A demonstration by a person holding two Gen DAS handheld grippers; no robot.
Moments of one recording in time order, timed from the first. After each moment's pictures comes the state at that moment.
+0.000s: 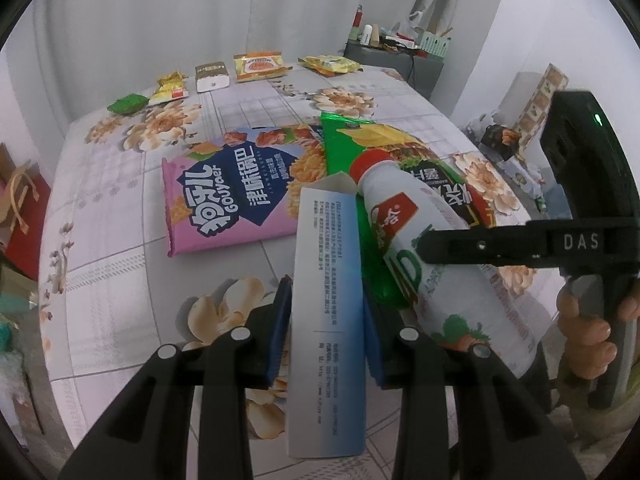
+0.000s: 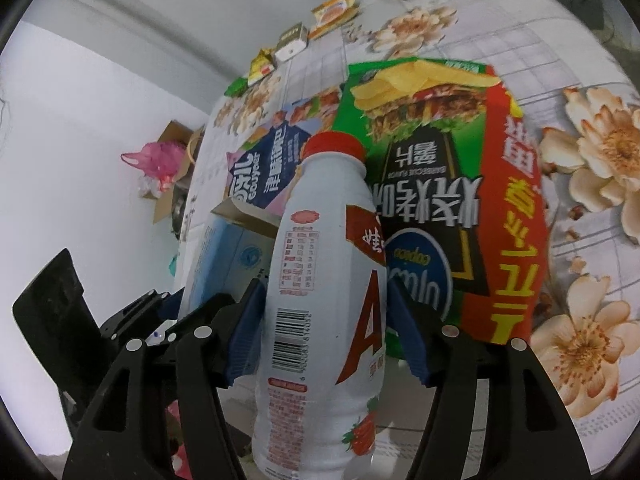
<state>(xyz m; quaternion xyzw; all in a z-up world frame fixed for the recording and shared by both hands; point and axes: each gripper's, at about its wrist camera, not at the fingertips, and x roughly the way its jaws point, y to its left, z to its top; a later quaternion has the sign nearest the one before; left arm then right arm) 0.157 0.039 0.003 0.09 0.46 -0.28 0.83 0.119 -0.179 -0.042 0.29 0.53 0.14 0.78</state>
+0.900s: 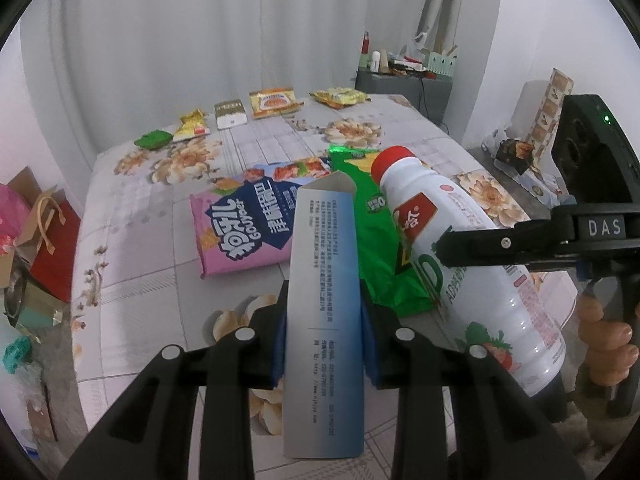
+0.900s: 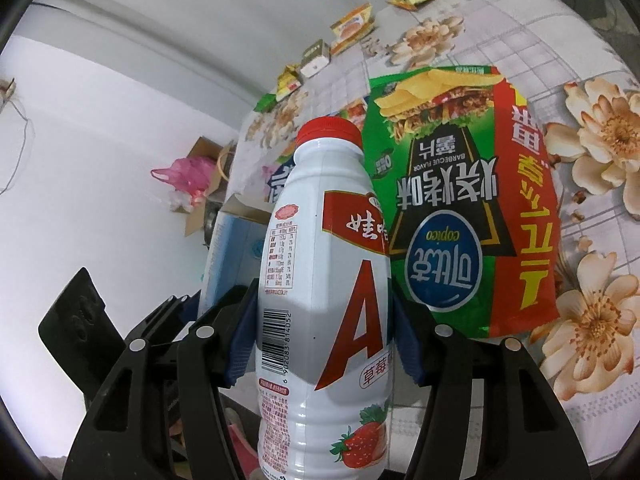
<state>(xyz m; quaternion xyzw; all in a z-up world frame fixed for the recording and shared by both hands) 0.133 0.042 0.025 0.11 0.40 -0.25 0.87 0.086 -0.195 -0.018 0.34 0.48 0.17 0.79</state>
